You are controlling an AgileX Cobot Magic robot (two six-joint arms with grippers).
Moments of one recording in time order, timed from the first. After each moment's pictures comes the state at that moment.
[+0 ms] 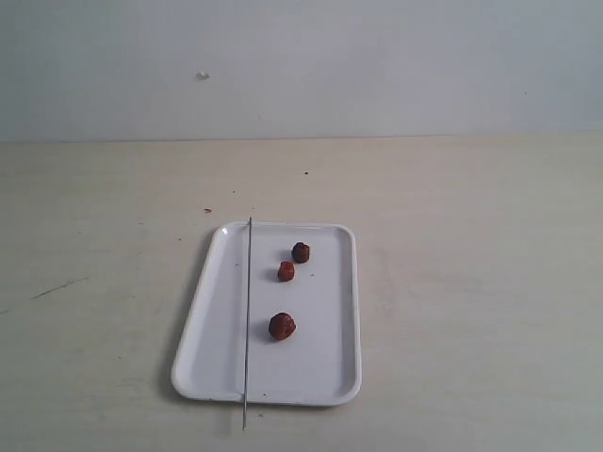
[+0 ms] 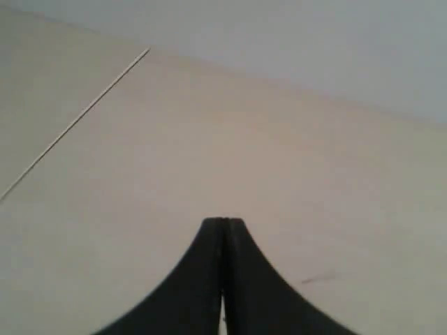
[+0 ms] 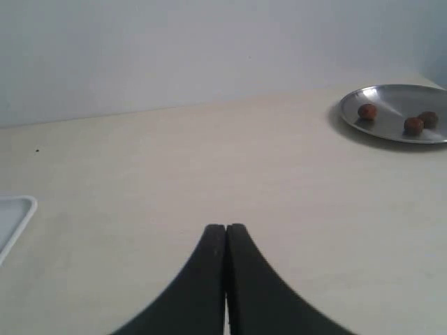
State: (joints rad) left arm 0.07 0.84 -0.57 0.50 0.35 -0.66; right arm -0.20 0.10 0.00 0.00 0.24 0.08
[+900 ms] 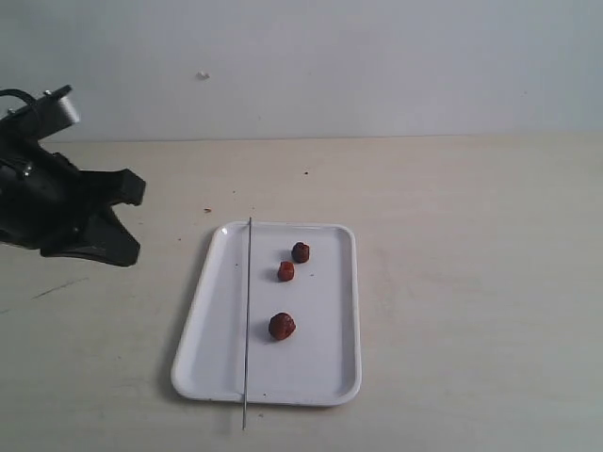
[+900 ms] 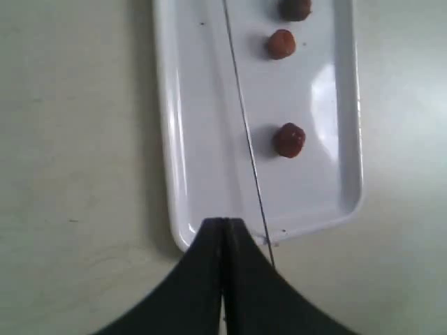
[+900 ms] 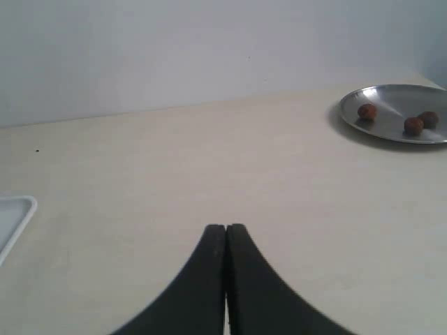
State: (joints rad) left arm -0.27 1.51 -0.98 -0.57 0.82 0.21; right arm -0.20 0.10 0.00 0.00 0.24 0.08
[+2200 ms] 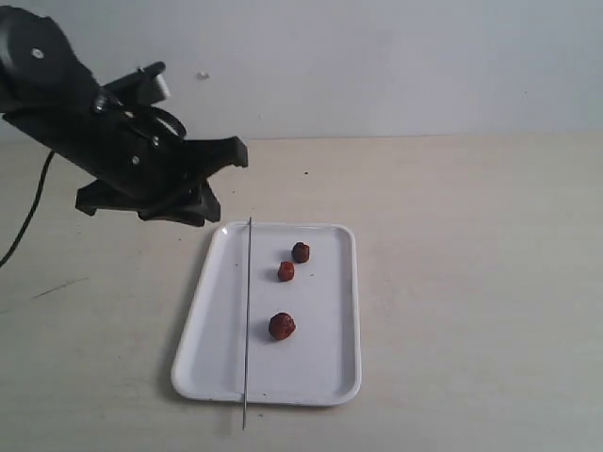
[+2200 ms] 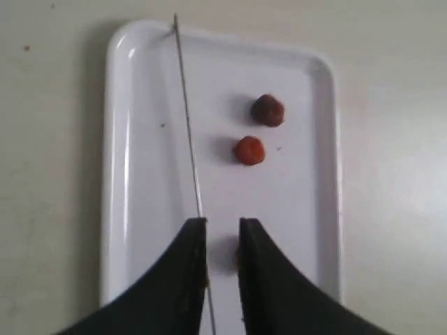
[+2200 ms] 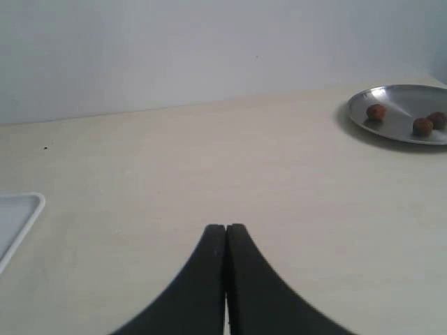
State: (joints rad) left arm -0.49 1.73 -1.21 -0.31 0.64 -0.27; right arm -0.18 0.10 0.00 0.00 0.24 0.08
